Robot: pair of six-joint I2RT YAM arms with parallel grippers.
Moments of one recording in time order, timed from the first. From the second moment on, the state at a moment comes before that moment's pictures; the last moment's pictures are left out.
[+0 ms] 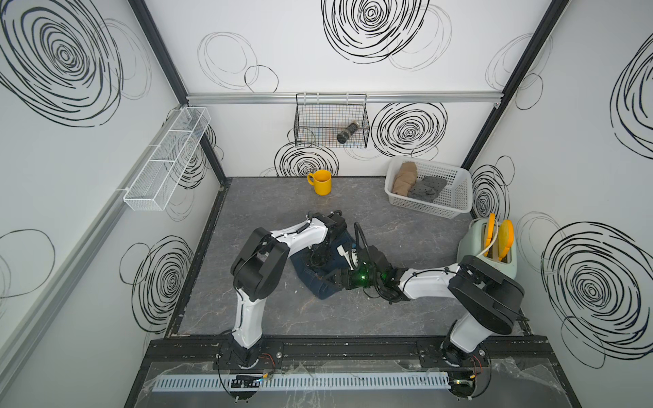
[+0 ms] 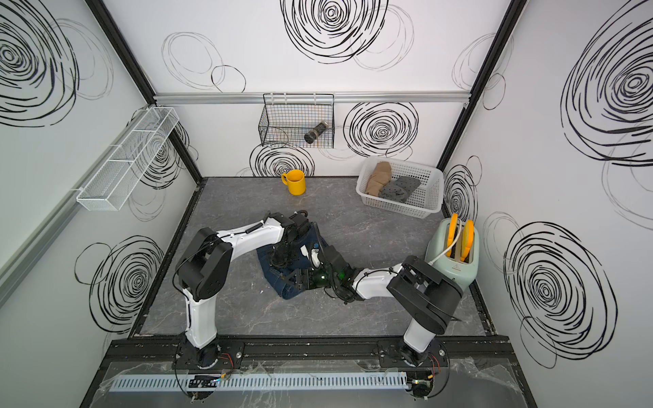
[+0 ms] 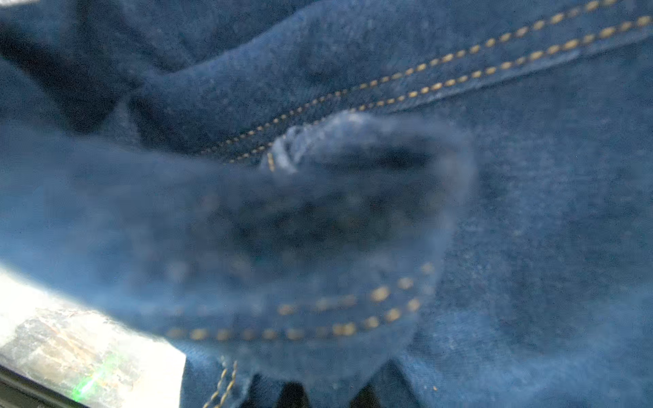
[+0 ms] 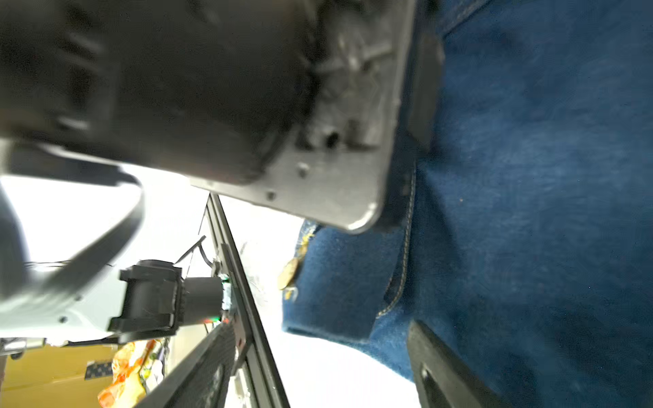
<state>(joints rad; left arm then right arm) -0.62 1.99 1.41 -1.09 -0.11 -1.02 0.92 1.67 0.63 0.50 -0.45 0.80</state>
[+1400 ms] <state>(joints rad) -0.62 1.93 1.33 -1.01 -0.11 -0.89 0.86 1.93 0.69 0.80 -0.66 0.92</state>
